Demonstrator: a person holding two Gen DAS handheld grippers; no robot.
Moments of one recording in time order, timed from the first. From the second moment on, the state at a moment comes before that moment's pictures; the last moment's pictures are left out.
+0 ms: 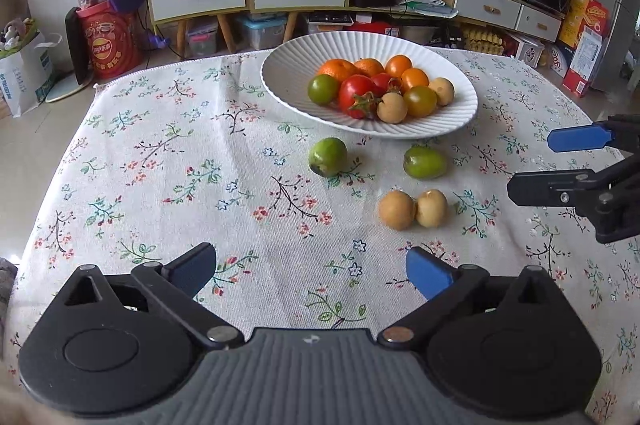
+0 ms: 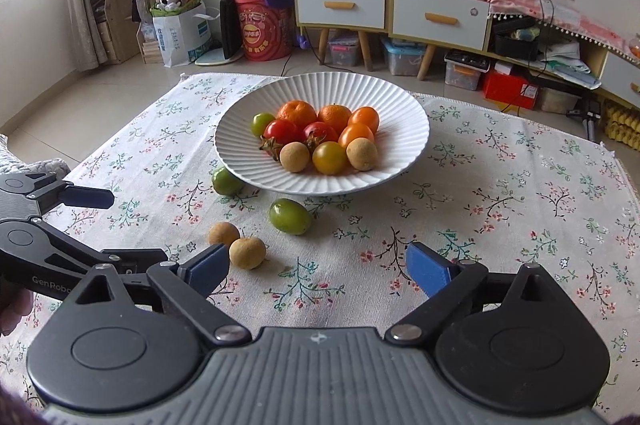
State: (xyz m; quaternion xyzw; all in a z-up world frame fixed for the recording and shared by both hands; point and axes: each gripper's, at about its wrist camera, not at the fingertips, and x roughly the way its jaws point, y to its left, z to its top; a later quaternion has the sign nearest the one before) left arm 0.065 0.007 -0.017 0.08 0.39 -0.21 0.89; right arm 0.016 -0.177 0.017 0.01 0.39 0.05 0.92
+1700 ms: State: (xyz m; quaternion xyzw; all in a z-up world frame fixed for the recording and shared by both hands) left arm 0.074 -0.002 -0.019 0.12 0.37 -0.25 0.89; right arm 0.042 -0.146 -0.010 0.00 0.43 0.09 0.90
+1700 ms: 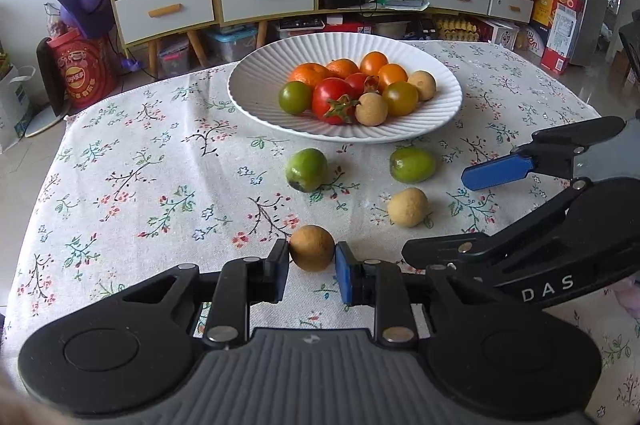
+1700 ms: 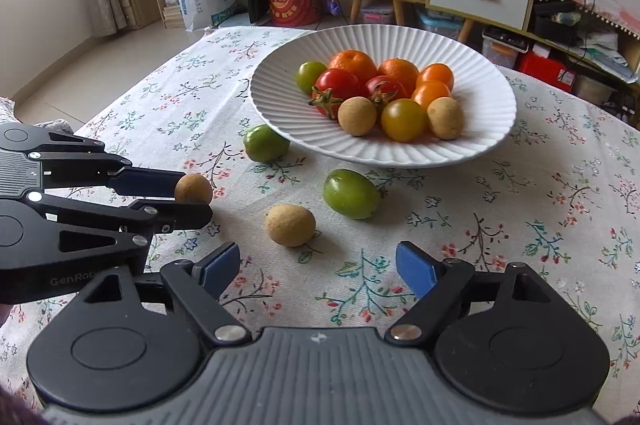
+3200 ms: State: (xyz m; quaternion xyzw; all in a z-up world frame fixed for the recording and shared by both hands) left arm 0.071 0.001 -0.007 0.10 0.36 -0.24 0.89; right arm 0.039 -0.157 0.019 0.02 0.39 0.10 0.91
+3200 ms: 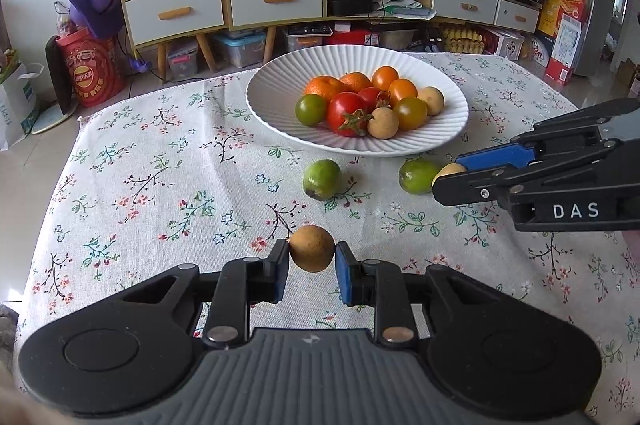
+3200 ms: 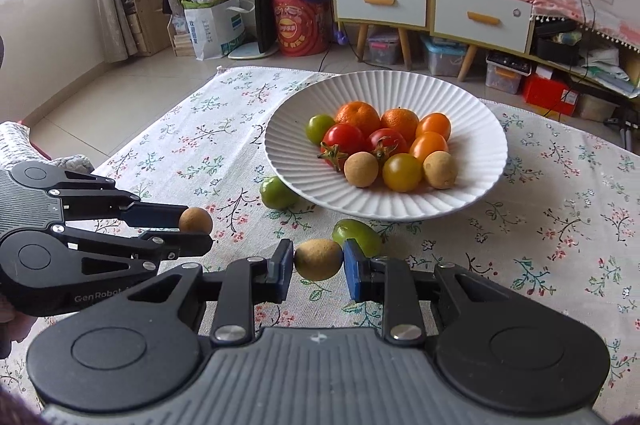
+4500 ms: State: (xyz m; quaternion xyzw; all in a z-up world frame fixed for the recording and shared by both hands) left arm 0.176 -0.071 0.033 0.06 0.36 -0.23 0.90; right arm 0.098 -0.238 0.021 0.19 0.36 -0.01 0.91
